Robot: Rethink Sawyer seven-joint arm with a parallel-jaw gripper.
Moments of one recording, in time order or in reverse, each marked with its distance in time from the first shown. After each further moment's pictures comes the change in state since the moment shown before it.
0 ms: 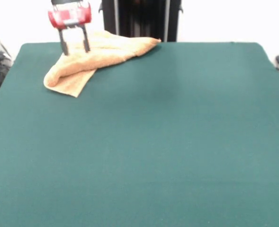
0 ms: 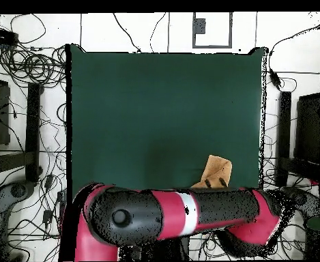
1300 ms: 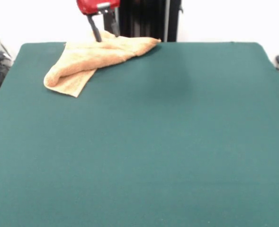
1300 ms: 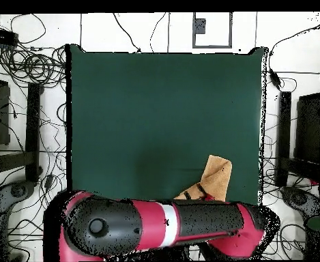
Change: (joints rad) arm 0.107 -0.012 0.043 0.102 -0.075 -0.131 -0.488
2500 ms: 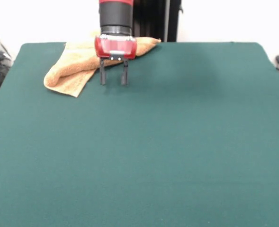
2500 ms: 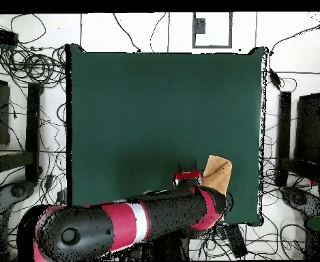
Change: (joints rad) arm 0.147 0.009 0.137 -0.015 0.450 0.395 0.228
